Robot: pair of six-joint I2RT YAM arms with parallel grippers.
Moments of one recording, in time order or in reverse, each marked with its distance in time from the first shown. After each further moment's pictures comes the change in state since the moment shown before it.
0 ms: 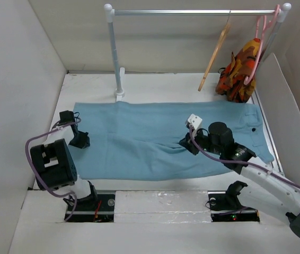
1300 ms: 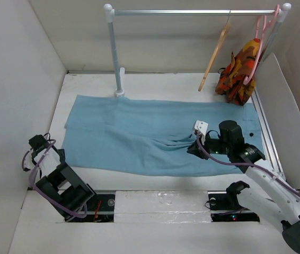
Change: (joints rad) left arm 0.471 -0.272 -0.139 -0.133 -0.129 -0.043; right arm -0.228 -0.072 0.036 -0.245 -0.351 -0.264
